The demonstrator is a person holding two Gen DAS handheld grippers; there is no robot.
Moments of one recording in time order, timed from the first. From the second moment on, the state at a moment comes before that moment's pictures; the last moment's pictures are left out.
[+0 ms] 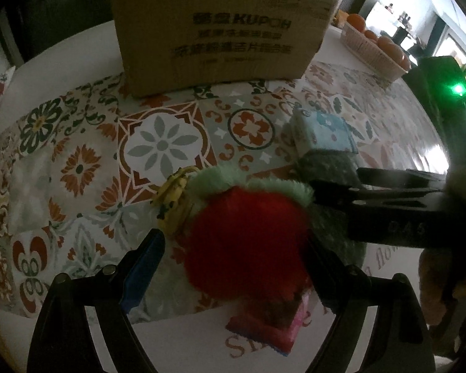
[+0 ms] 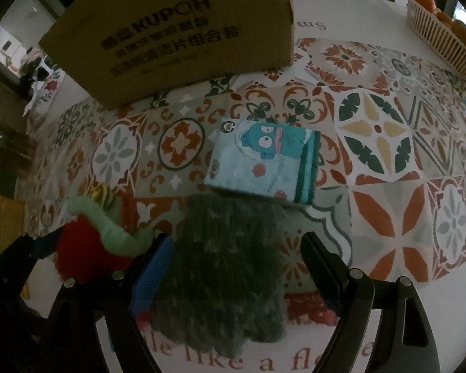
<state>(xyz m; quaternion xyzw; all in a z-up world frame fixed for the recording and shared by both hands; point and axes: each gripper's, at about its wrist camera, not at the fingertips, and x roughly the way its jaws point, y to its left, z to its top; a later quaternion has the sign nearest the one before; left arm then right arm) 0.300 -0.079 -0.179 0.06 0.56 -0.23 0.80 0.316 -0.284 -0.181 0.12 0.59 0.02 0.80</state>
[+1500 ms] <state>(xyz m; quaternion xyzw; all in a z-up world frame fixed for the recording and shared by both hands) 0.274 -0.070 -0.129 -0.01 0.49 -0.20 0.85 0.279 -0.279 -0.137 0.13 0.51 0.06 0.85</state>
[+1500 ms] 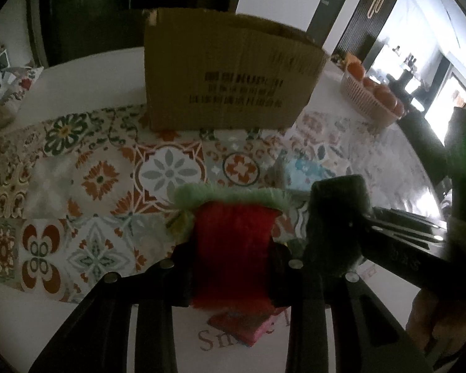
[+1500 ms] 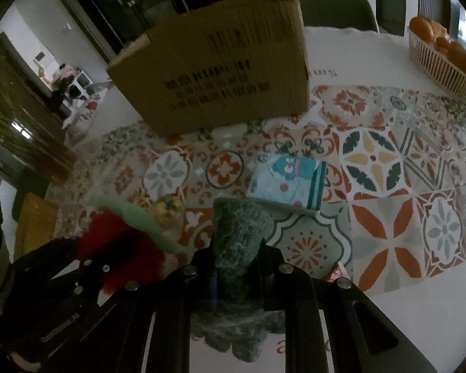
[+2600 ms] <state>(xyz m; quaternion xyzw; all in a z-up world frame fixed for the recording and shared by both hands) 0.277 -0.062 -0.013 -0.04 0.35 -0.19 0.92 0.266 -0.278 -0.008 0.12 0.35 0.07 0.93</state>
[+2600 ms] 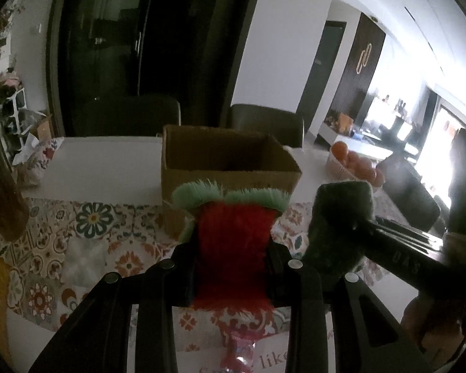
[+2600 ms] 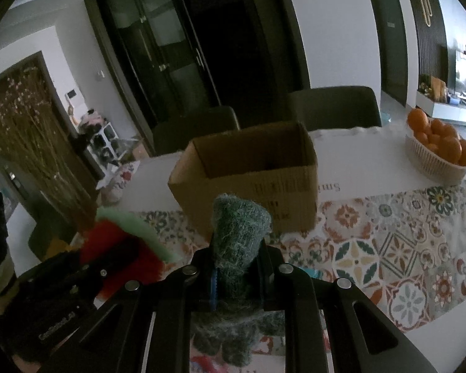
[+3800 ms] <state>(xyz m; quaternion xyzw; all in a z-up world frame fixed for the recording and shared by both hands) 0.372 -0.091 0.058 -0.01 0.27 -0.18 0.94 0.356 -0.292 0.066 0.12 0.26 0.06 0.96</state>
